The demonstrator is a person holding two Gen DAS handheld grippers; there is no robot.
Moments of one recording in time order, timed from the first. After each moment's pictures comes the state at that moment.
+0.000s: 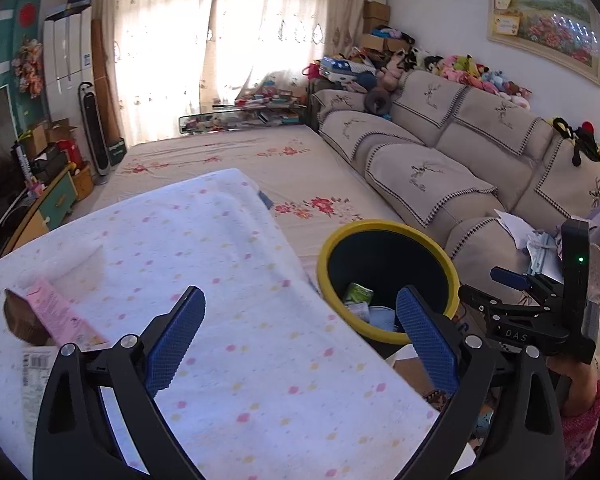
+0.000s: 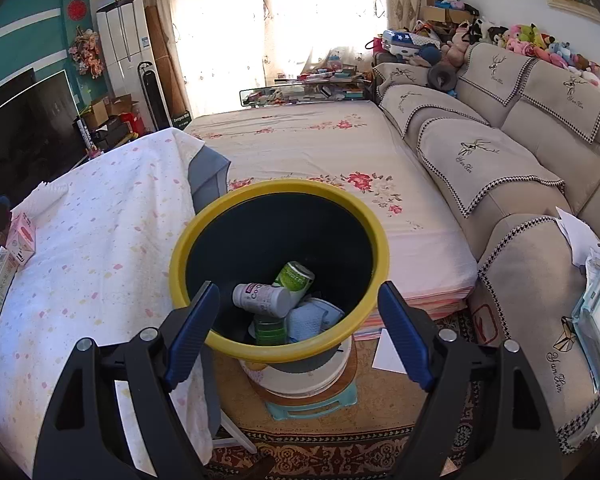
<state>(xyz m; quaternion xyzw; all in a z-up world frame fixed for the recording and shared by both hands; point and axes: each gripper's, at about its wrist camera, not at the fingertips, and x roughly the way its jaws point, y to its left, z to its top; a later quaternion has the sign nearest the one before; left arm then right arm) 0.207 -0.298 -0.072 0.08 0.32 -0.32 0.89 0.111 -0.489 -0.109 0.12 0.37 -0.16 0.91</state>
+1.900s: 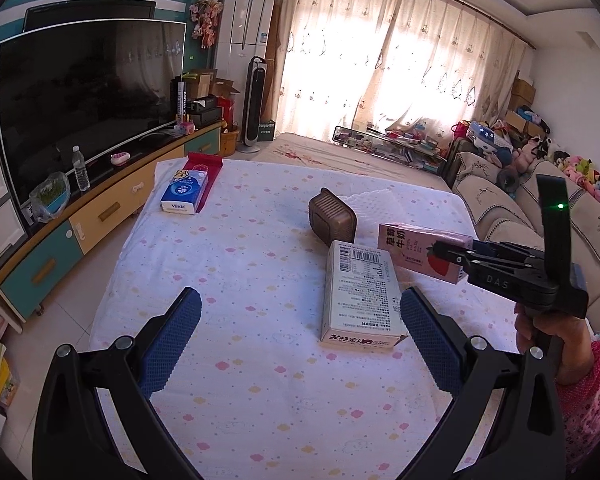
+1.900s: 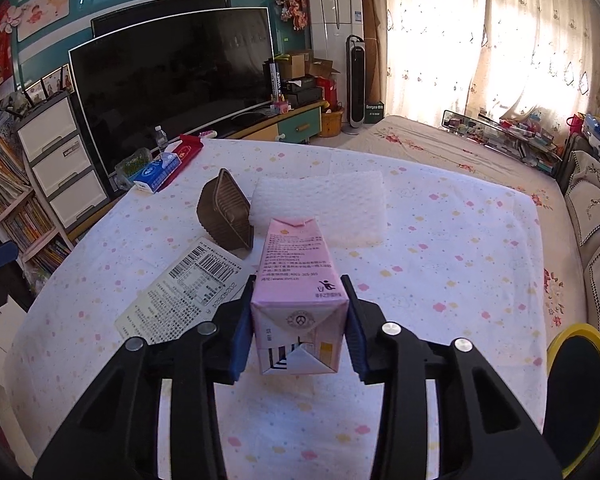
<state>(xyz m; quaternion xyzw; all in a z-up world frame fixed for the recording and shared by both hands) 0.186 0.037 -0.090 -0.05 0.32 -0.10 0.94 0.268 -0.184 -0.066 0.00 0.37 0.15 0.92</state>
